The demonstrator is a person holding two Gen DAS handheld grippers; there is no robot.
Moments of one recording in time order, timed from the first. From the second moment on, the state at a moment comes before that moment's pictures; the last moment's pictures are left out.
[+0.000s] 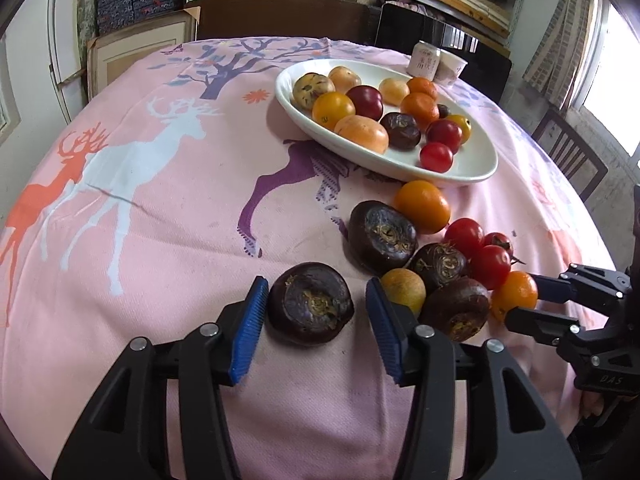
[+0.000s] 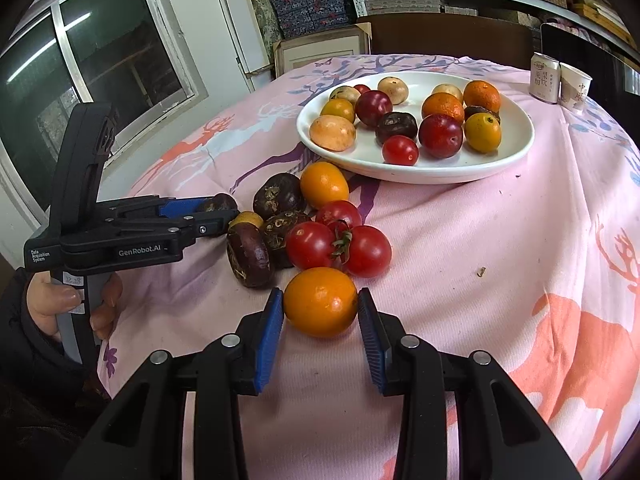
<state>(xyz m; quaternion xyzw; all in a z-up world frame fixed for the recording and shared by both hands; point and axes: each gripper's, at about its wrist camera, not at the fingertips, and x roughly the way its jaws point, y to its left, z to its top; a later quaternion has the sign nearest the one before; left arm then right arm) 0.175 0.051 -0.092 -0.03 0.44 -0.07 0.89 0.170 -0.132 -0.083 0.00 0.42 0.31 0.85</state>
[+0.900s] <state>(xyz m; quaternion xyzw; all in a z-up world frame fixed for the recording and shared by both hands) 0.168 0.035 -0.092 0.03 0.43 -0.07 0.90 0.168 -0.132 -0.084 -0.01 0.42 0.31 0.85</state>
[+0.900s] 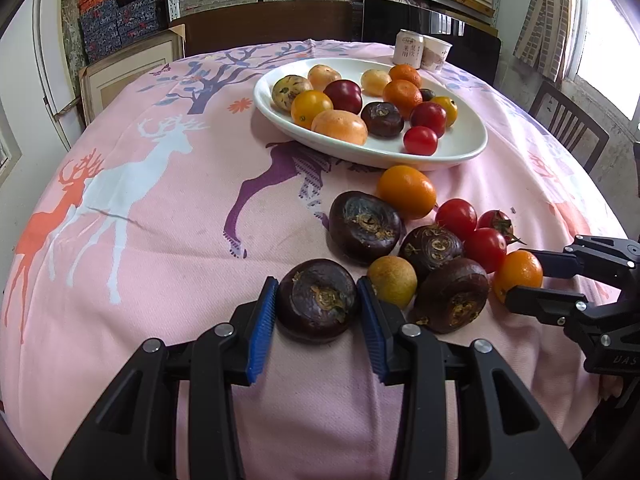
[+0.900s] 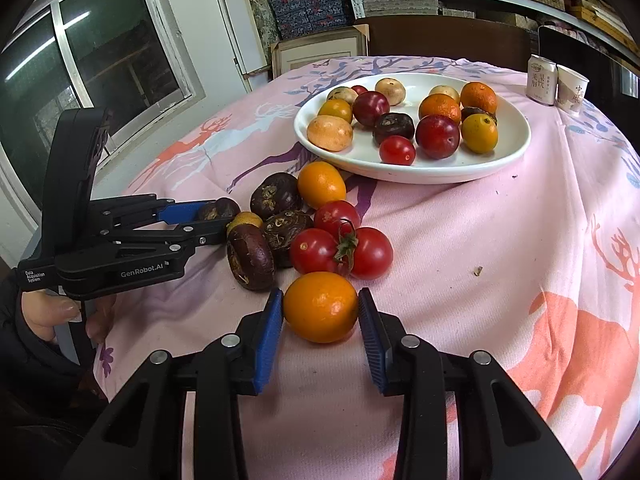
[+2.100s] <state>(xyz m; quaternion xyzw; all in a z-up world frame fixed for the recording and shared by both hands) 0.327 0.008 -0.022 -0.05 0.40 -0.12 0.91 0.335 -0.161 -0.008 0.06 0.35 0.21 0.91</state>
